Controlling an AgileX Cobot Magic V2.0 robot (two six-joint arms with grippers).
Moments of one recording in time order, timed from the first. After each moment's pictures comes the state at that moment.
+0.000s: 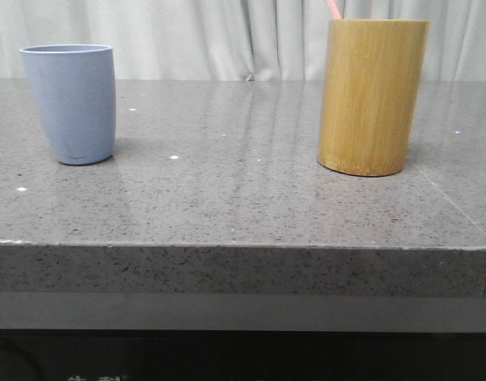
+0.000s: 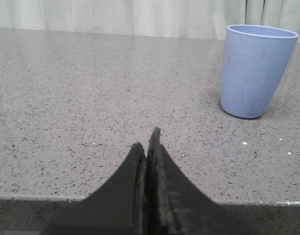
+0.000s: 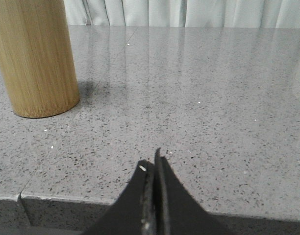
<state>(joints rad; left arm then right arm) -0.07 0.00 0.00 -0.07 0.17 0.03 0.02 -0.01 0.03 0.18 0.17 -0.12</state>
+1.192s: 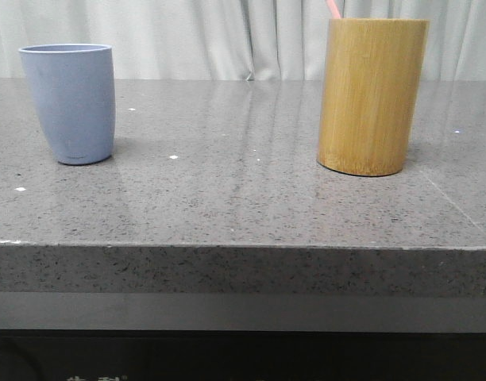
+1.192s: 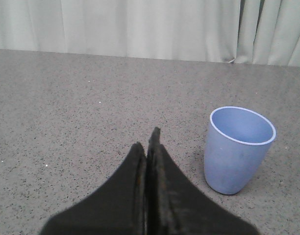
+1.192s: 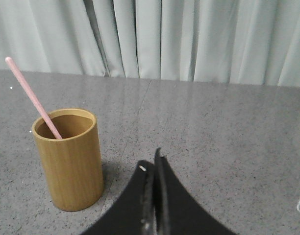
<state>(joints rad) -0.07 0.49 -0.54 -0.09 0.32 0.03 0.02 0.37 -0.59 0.18 0.44 -0.12</state>
